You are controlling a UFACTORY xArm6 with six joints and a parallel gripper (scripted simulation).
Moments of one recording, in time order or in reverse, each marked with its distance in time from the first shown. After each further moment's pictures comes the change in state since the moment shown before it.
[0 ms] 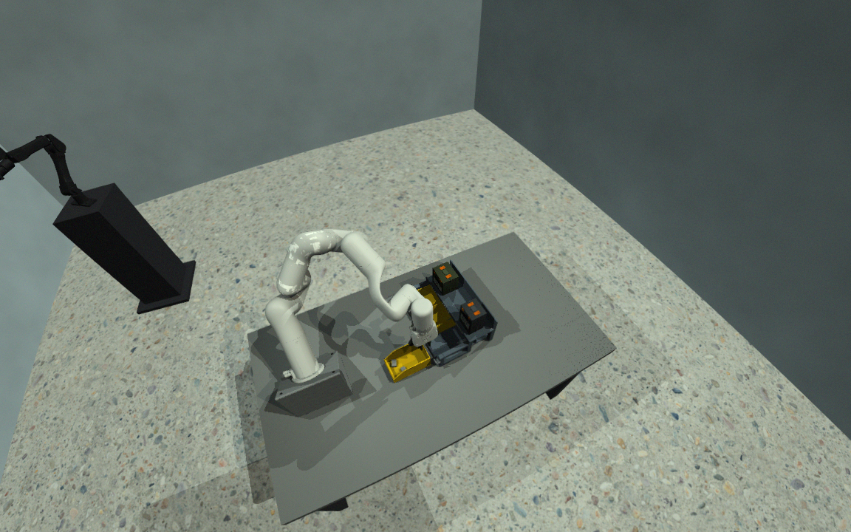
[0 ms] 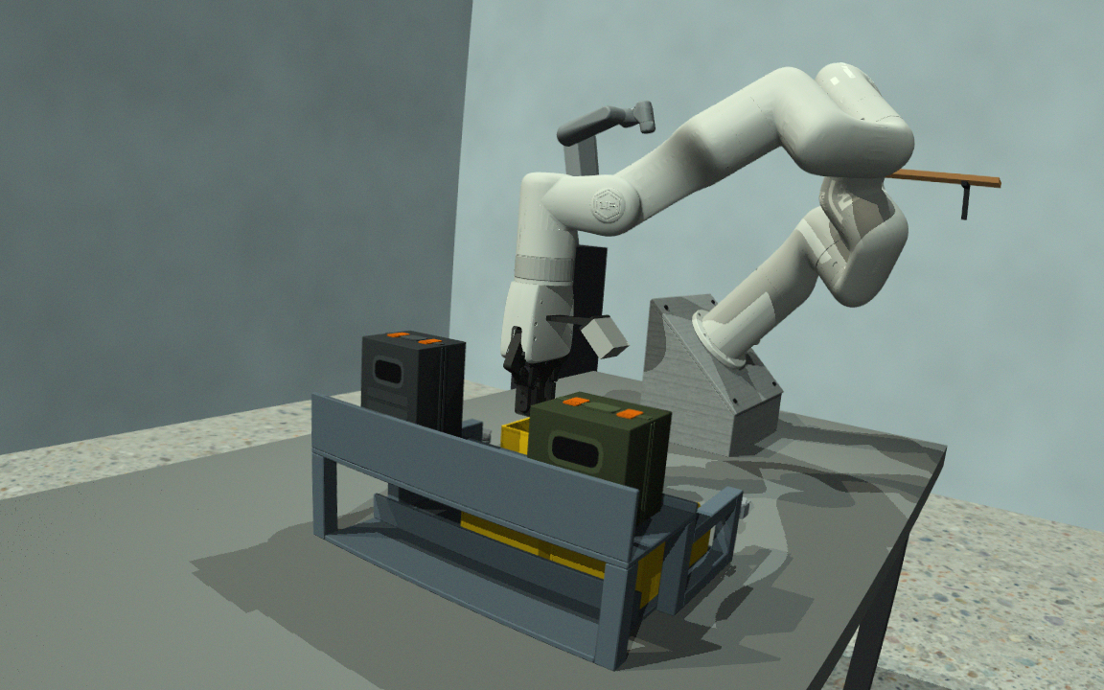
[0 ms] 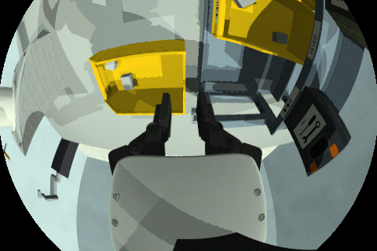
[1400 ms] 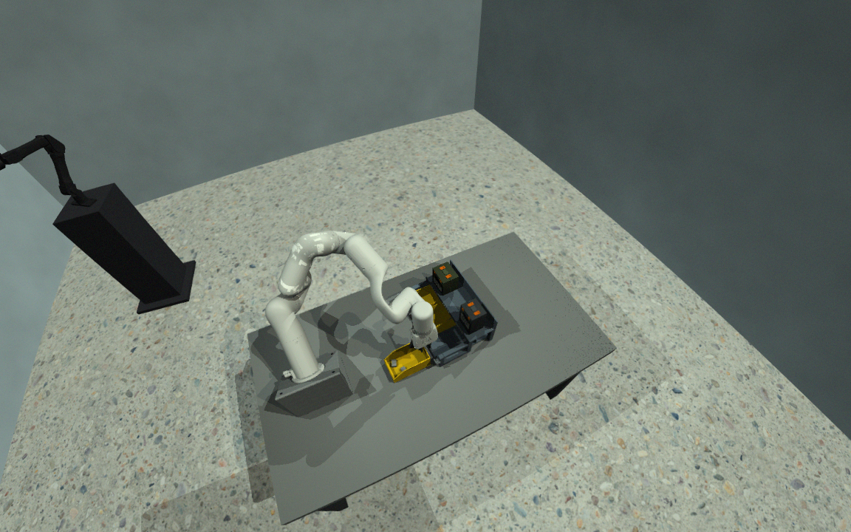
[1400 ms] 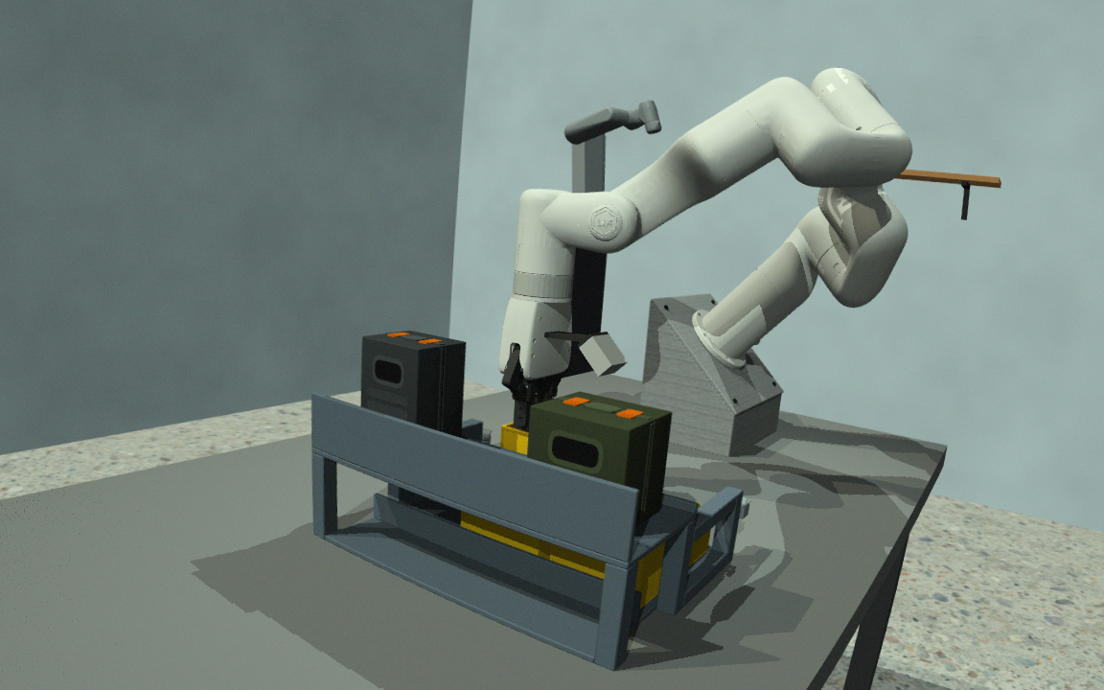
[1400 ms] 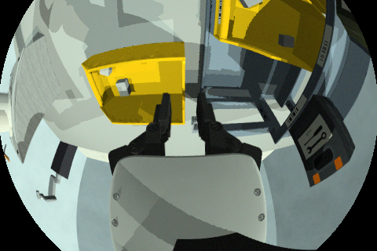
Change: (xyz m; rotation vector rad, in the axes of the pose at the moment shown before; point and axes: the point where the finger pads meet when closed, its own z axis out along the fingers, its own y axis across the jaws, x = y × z) arm 0.000 0.001 0.021 -0.001 -0.001 -0.001
